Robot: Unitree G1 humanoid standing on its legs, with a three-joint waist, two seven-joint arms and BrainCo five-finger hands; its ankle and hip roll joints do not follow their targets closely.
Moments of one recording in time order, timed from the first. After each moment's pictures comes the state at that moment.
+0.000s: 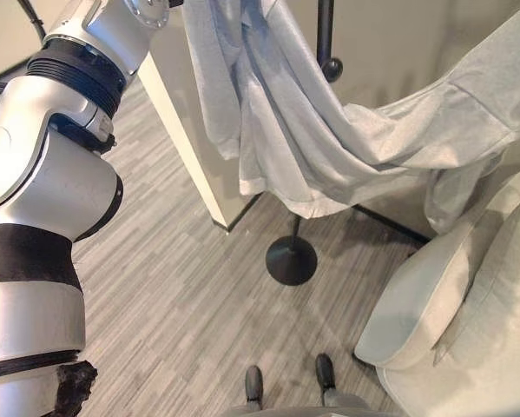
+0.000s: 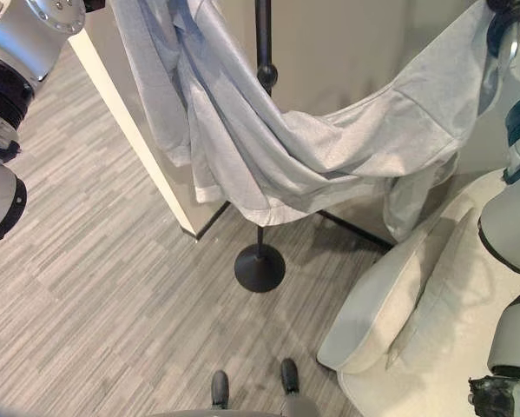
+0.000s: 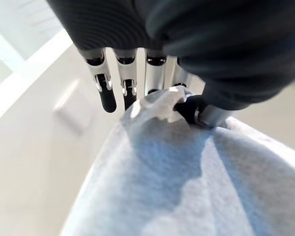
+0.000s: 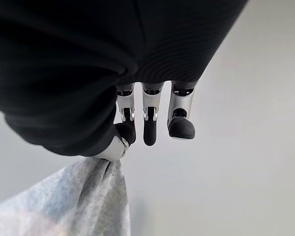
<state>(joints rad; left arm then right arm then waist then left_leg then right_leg) -1.80 0.70 -1.02 1.17 -0.06 -0.10 0.43 -1.72 -0.91 1.32 1.31 -0.37 0.07 -0.30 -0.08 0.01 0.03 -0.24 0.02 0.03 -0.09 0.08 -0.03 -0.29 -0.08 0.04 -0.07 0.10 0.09</state>
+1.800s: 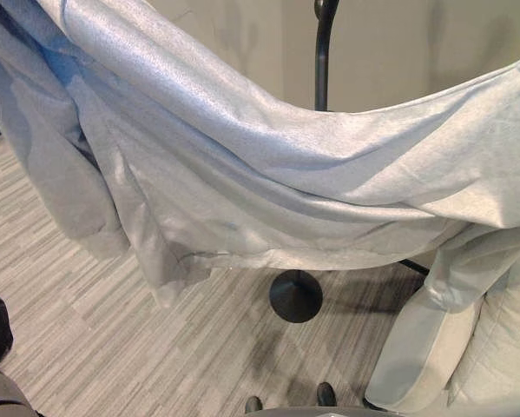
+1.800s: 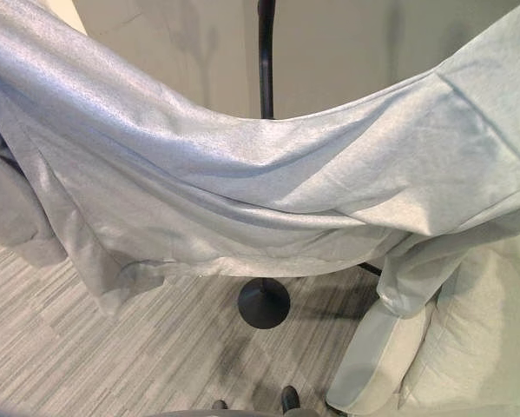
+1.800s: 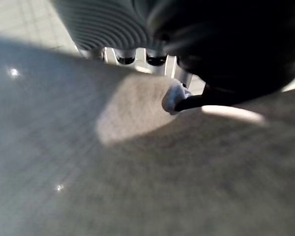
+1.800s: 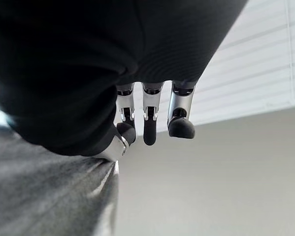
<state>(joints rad) -1.09 1.22 -0.22 0.23 0.14 -0.16 0.67 -0.73 -1.56 0.04 0.22 -0.62 0.01 -0.56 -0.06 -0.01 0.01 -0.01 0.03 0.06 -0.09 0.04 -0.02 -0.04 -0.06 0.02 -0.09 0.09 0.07</state>
